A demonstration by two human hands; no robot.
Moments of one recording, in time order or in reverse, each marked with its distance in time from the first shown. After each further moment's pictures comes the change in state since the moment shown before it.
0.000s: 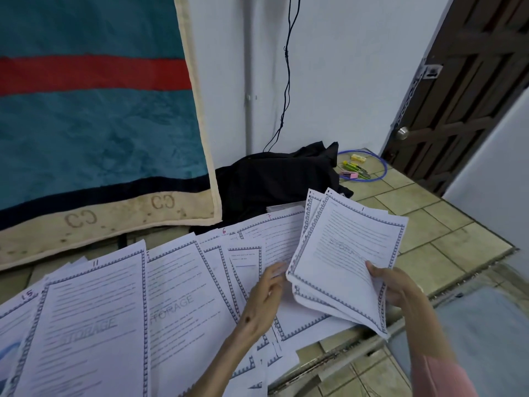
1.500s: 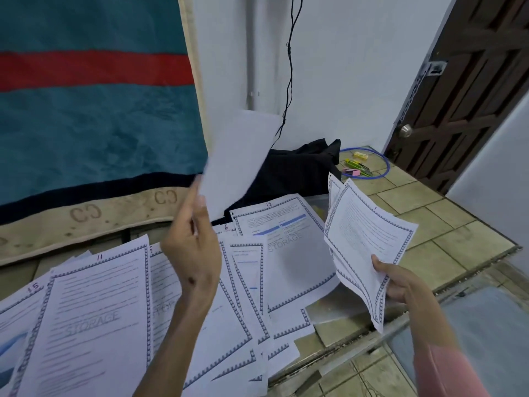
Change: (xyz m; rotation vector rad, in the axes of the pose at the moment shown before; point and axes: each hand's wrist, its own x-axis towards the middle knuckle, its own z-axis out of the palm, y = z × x) left_hand -0.024 0.116 -0.072 0.036 1.079 0.439; right_hand -0.011 -0.013 0.005 0.122 0.021 0.095
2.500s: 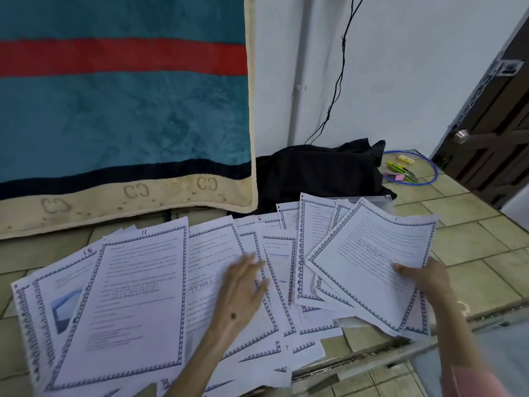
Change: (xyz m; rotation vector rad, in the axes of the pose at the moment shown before) left_hand -0.062 -0.130 -0.040 0.712 -0.907 -0.046; right_hand -0.012 -0.012 0.036 -0.688 0.360 -0.306
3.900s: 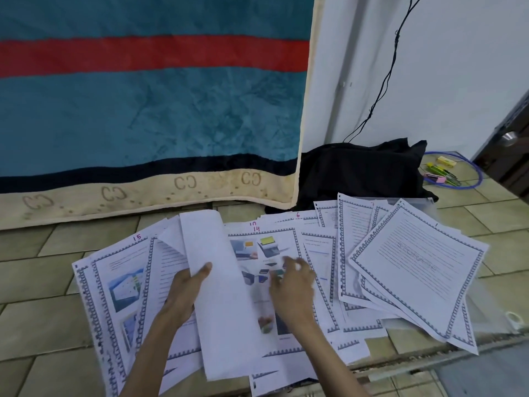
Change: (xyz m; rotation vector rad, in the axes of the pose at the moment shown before) left_hand -0.030 -0.109 -0.096 -1.044 0.198 -0.789; right_hand -0.229 -0.102 0.212 -0.334 -0.398 -0.399
